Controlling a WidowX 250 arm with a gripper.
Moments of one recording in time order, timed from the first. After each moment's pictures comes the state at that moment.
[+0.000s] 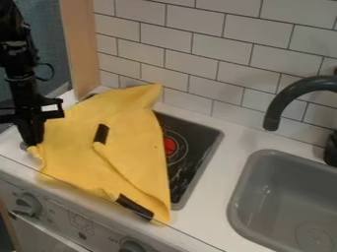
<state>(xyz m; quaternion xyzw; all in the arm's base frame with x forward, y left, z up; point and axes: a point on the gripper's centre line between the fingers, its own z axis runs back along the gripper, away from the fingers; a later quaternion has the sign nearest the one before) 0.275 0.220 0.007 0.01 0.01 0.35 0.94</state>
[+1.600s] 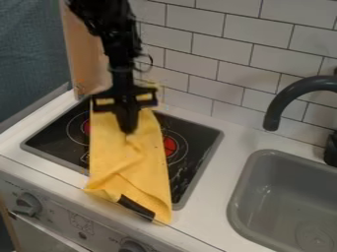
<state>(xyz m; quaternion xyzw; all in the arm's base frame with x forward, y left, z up) 0.364 0.086 0.005 -0.01 -0.03 0.31 0.95</state>
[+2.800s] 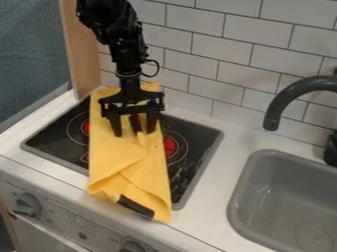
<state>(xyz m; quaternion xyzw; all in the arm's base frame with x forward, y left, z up) 0.372 0.078 0.010 -0.03 -0.02 0.28 0.96</state>
